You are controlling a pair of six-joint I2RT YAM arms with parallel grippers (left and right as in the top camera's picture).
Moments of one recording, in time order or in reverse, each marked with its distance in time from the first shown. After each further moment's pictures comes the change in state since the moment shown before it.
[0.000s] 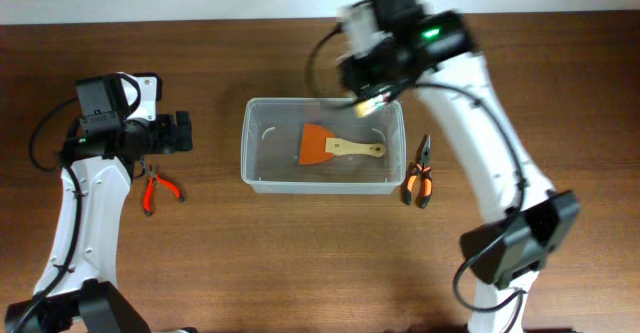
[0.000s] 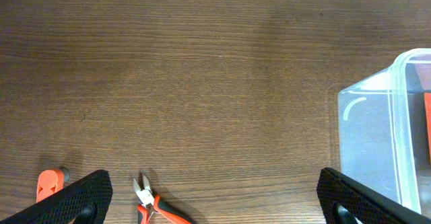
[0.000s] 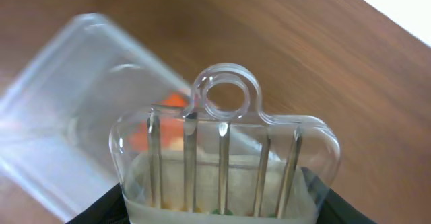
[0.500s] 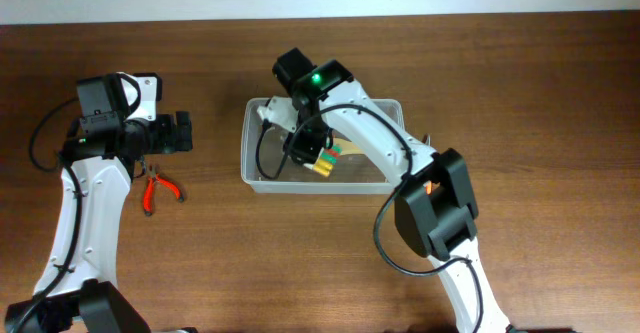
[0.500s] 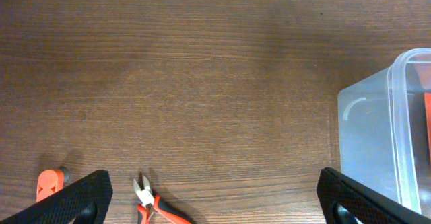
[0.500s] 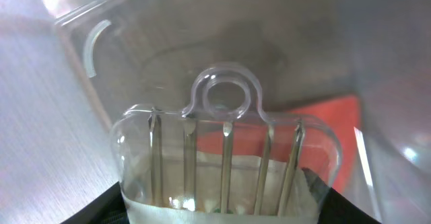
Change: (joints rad) left arm 0.000 0.000 0.000 0.000 0.000 0.000; right arm 0.188 0.340 -0.034 -0.015 -0.079 -0.355
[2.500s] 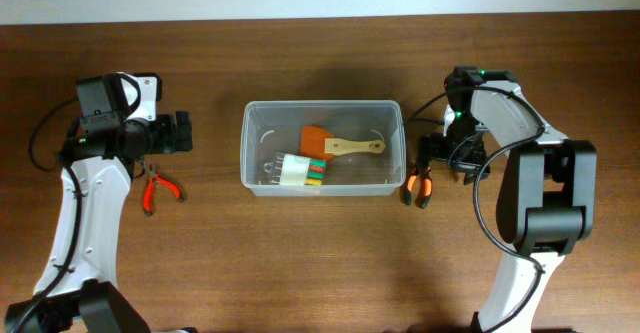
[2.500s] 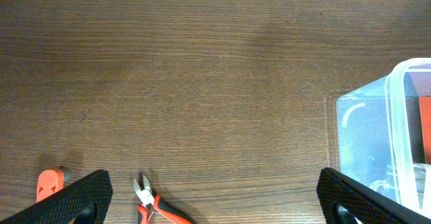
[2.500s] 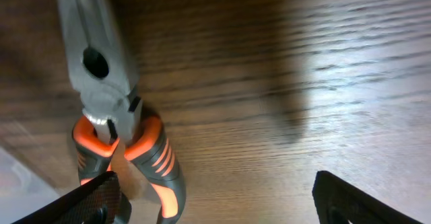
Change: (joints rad) left arm 0.000 0.000 0.000 0.000 0.000 0.000; right arm -0.602 -0.243 -0.599 -0.024 0.063 0.732
